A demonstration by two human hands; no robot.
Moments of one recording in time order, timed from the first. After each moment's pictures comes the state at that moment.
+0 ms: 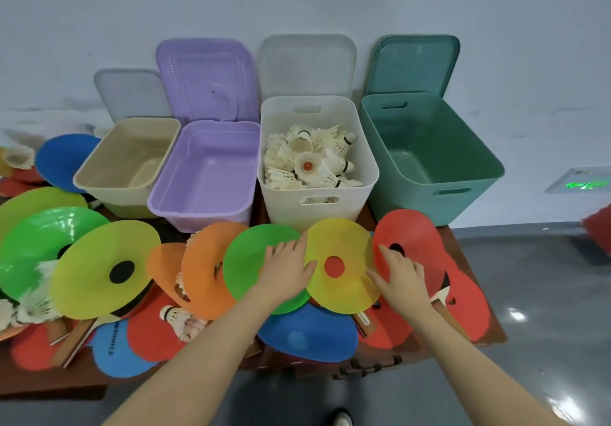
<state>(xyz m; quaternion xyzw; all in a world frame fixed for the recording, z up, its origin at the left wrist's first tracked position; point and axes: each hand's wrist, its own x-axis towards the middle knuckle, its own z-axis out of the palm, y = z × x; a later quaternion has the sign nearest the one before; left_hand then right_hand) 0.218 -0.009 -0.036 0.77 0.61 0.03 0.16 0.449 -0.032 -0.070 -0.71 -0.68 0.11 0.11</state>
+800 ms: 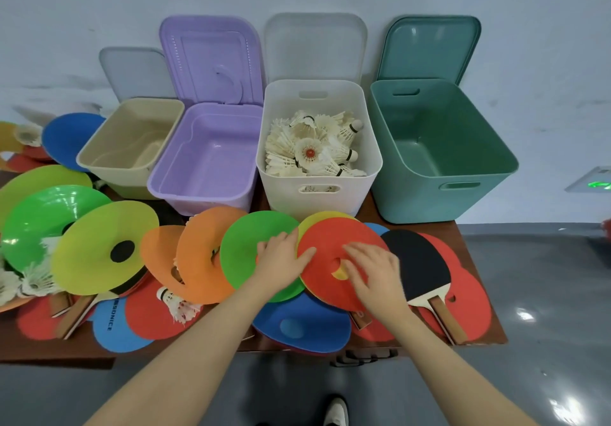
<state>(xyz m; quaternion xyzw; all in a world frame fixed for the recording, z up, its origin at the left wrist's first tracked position) 0.225 -0.009 -0.048 0.69 0.68 0.10 0.23 0.422 -0.043 -0.071 -0.59 -0.75 0.12 0.27</state>
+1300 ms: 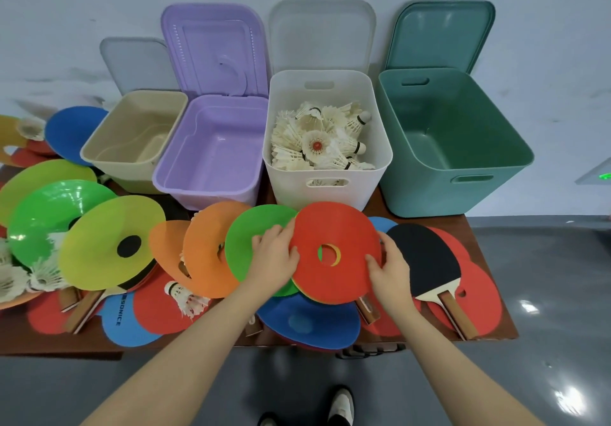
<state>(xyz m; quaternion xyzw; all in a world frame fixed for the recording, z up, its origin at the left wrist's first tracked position) 0.201 -0.018 -0.050 0.71 0.65 0.18 0.19 0.411 -0.041 -0.067 -0.67 -0.52 0.35 0.39</state>
